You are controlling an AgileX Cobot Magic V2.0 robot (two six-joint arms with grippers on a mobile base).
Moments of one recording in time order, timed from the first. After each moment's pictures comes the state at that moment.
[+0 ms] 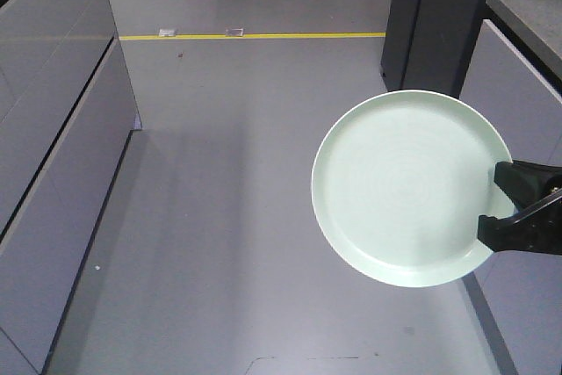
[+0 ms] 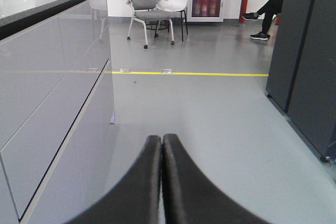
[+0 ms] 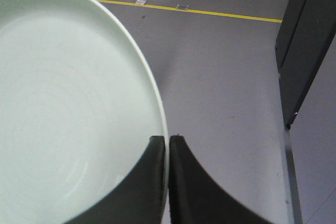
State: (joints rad) left arm 0.02 -0.01 0.03 0.13 0.18 -0.23; right arm 0.23 0.84 -0.60 0.06 0.21 -0.05
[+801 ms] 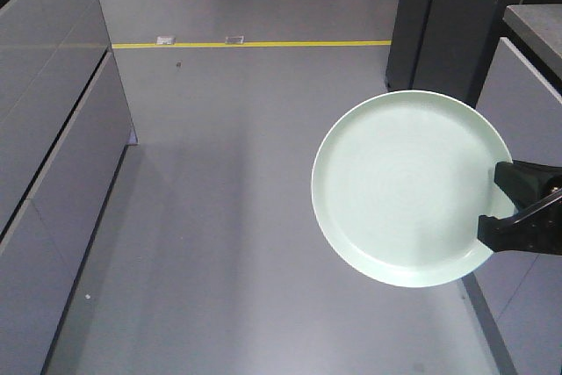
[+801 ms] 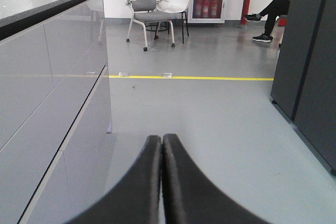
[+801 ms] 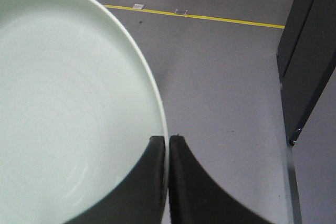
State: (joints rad) left arm 0.02 -0.01 0.03 0.13 0.18 -0.23; right arm 0.23 0.84 -0.60 0.06 0.21 -0.05
